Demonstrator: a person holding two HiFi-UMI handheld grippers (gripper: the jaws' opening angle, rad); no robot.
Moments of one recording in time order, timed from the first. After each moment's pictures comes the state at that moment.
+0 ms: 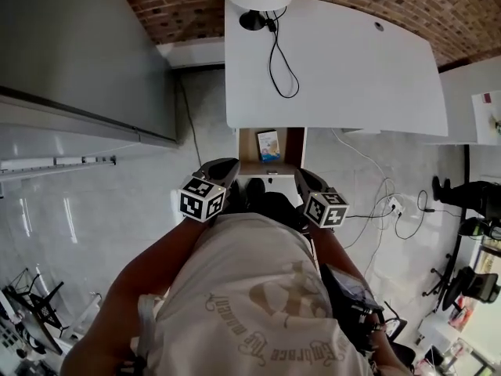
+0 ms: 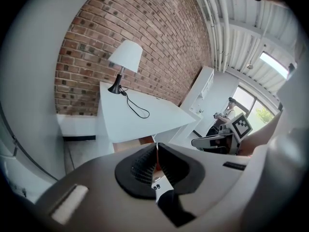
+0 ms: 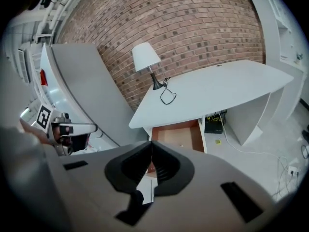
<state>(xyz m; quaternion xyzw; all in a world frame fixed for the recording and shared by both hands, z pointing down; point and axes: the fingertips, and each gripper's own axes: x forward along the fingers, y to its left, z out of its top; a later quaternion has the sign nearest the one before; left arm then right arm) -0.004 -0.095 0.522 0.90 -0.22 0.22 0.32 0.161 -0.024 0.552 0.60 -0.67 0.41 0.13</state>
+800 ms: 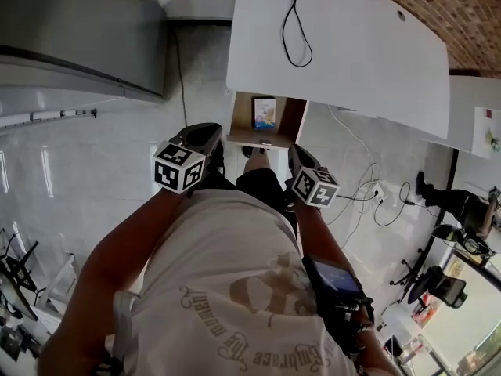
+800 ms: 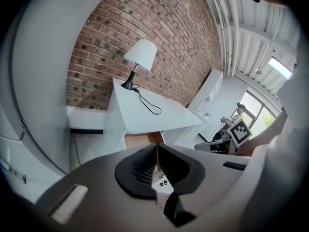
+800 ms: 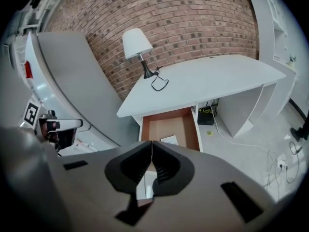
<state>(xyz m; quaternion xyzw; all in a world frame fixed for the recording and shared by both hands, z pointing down) -0.039 -0.110 0.550 0.88 -0.25 0.22 0.35 0.162 -0.024 0.598 0.62 -0.62 0.44 0.18</state>
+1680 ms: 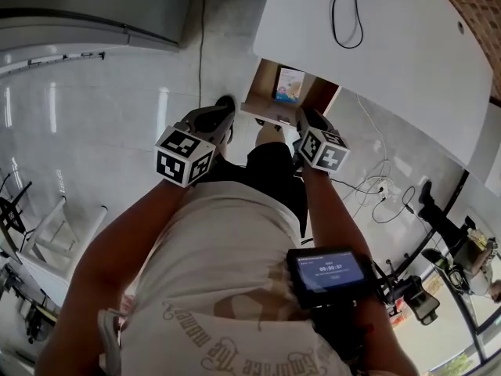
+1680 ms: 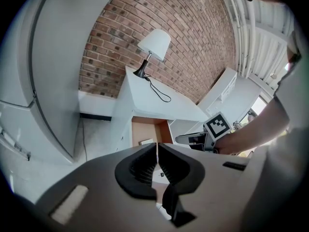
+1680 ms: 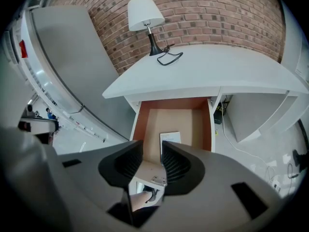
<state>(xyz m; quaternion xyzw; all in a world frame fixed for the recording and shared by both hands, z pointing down) -0.047 -0.085 0.605 0.83 -0.30 0.24 0.40 0.148 -0.081 0.695 0.55 -0.65 0.45 0.27</state>
